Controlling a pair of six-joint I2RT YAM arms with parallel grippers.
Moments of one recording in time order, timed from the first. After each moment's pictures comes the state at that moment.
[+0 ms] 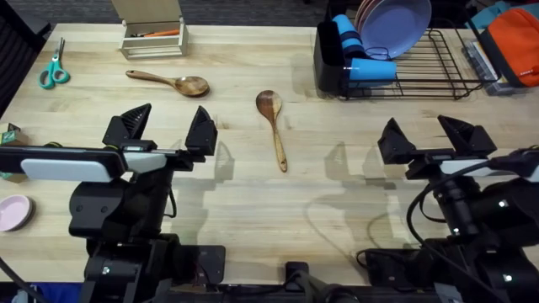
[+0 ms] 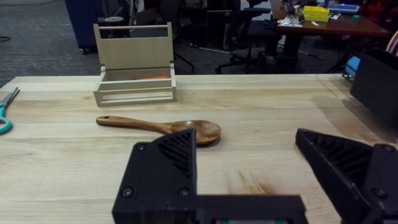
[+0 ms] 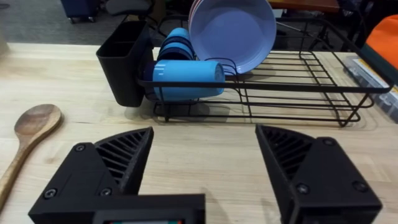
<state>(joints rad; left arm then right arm) -0.01 0.00 0.01 -0.02 0.01 -0.02 0.00 0.00 0.01 -0.10 -0.02 0.00</state>
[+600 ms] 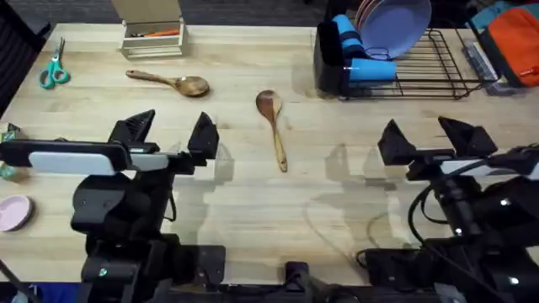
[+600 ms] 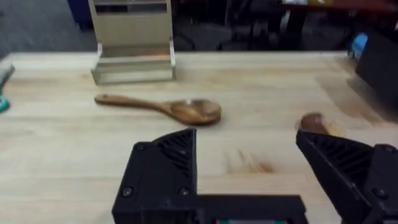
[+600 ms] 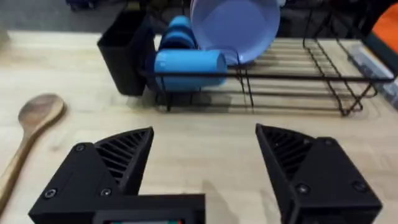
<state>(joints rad) -0.01 0.00 0.02 -0.11 0.01 -0.02 0.00 0.00 0.03 -0.16 -0.02 0.00</state>
